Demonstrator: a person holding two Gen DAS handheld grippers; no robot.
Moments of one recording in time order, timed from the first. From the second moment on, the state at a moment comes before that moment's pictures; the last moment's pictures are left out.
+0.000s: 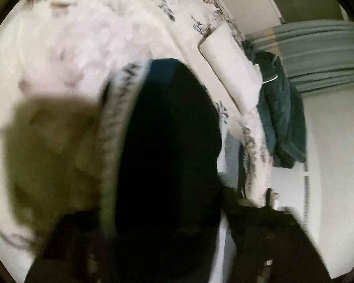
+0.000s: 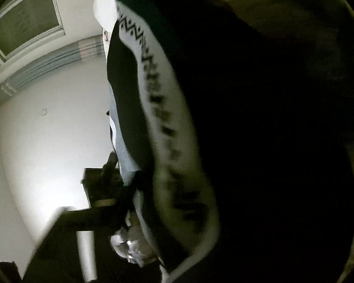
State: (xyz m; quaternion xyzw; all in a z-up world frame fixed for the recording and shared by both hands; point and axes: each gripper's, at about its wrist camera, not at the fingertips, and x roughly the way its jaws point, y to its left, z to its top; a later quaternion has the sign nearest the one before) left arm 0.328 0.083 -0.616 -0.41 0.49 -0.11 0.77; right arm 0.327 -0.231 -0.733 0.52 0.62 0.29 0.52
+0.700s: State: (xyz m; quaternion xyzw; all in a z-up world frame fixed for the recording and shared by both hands) left arm 0.567 0.044 -0.489 -0.34 0.47 -0.21 0.79; right arm 0.464 -0.280 -0.550 0.50 0.49 0.24 0.67
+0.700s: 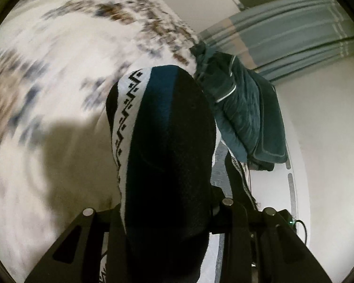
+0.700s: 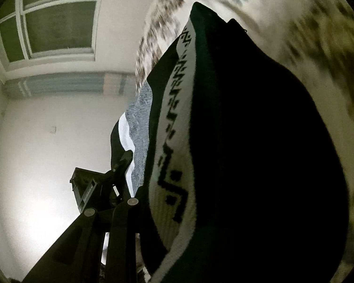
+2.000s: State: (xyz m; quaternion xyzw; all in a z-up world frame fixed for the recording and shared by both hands) left arm 0.615 0.006 -0.459 -0.02 0.48 0.00 0.88; right arm 0.580 -0.320 -0.495 0.10 0.56 -0.08 0.82
